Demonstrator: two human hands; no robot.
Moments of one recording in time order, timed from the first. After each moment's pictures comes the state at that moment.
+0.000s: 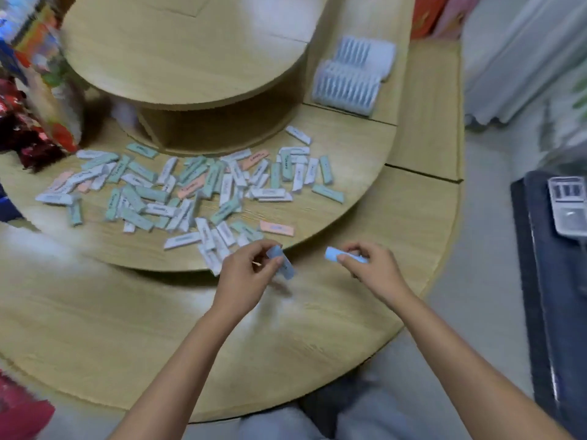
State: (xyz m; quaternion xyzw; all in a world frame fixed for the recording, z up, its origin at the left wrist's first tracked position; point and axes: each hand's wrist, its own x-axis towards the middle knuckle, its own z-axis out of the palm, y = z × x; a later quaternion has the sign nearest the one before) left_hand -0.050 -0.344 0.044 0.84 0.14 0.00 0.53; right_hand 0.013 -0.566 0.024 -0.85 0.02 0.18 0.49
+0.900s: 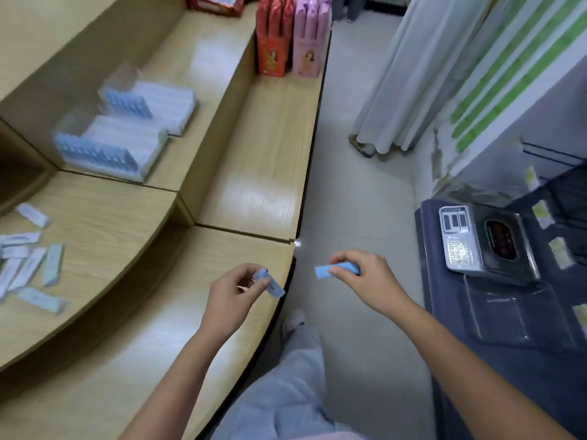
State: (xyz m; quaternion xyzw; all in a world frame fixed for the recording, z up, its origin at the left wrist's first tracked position) left_hand 0.169 -0.787 0.005 0.83 0.09 -0.06 0.55; right_hand 0.211 -1.028 0.034 -0.91 -0.04 0.13 0.40
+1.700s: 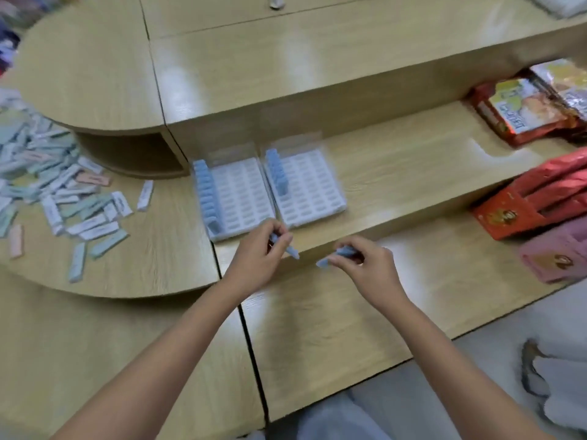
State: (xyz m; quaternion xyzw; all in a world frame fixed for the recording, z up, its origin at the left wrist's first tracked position) left_hand 0.495 -0.699 0.057 0.76 0.42 0.18 0.45; right_hand 0.664 -0.814 0.049 -0.76 -0.43 0.29 0.39
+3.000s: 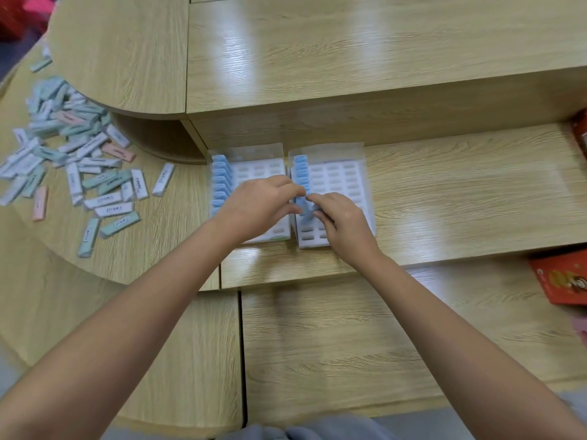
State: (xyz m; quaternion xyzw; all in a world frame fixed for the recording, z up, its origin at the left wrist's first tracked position) left_hand 0.527 -0.581 0.061 0.93 0.32 0.10 0.13; right_hand 0.699 -0.656 0.002 -0.60 -0.70 0.20 0.34
